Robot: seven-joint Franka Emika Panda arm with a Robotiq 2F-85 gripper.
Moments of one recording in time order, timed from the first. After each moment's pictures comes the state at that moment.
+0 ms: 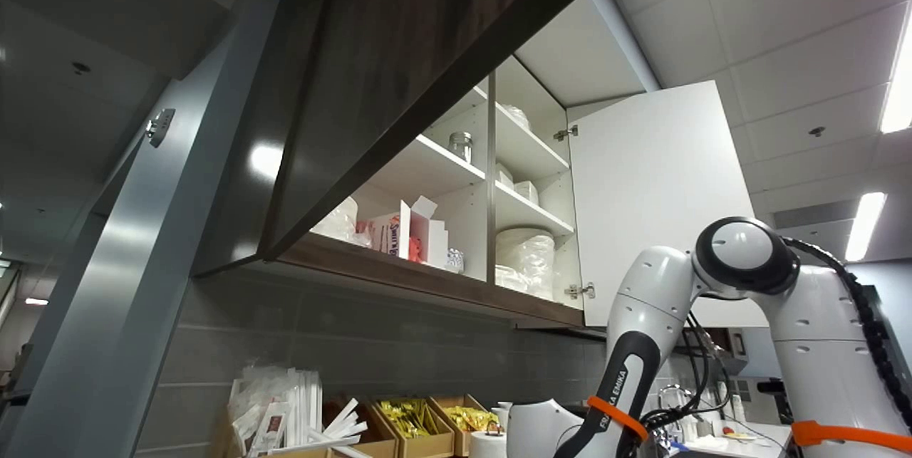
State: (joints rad) arm 0.07 -0.02 0.13 -2.66 -0.21 2.69 0.06
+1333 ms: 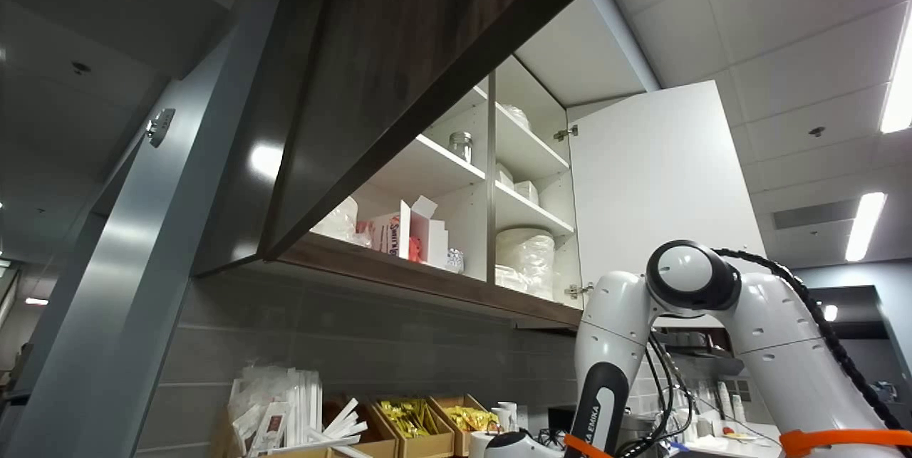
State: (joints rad) arm 0.15 0.21 0.05 -2.52 -0.34 2.69 0.16
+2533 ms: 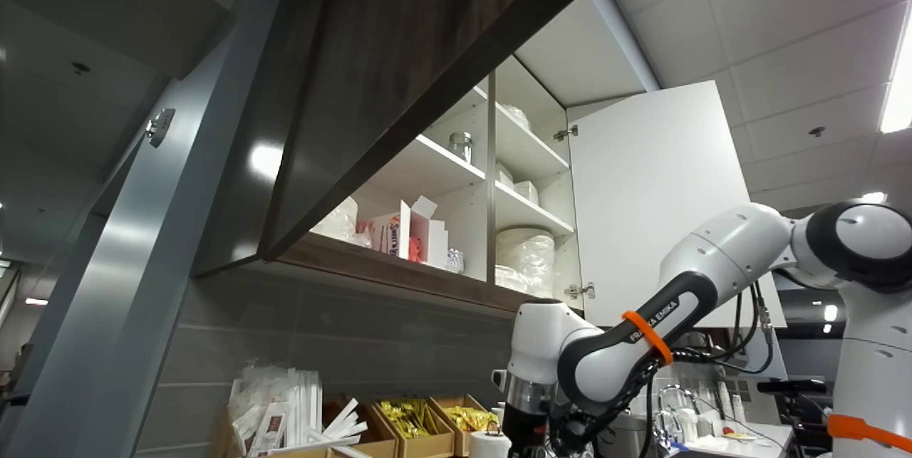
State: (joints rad) arm 0.14 -0.43 0.13 -2.59 -0.26 2.43 0.13
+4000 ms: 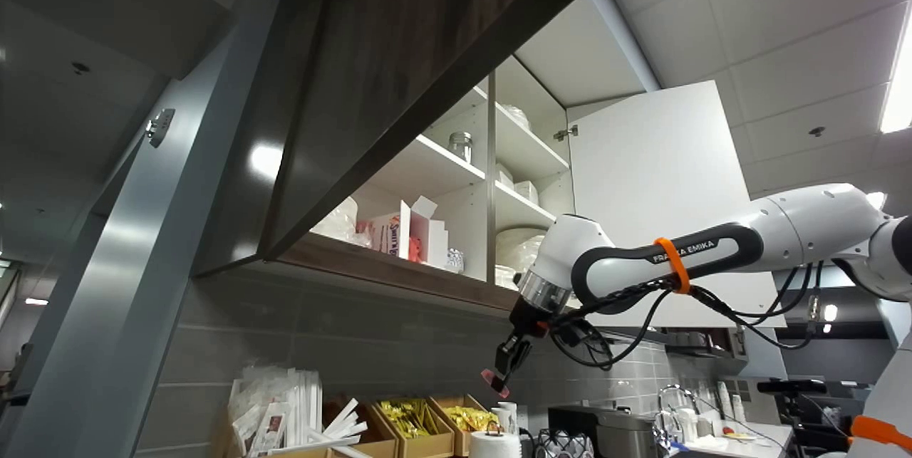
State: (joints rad) arm 0.13 -0.67 0.13 -2.45 -0.17 2.35 0.12
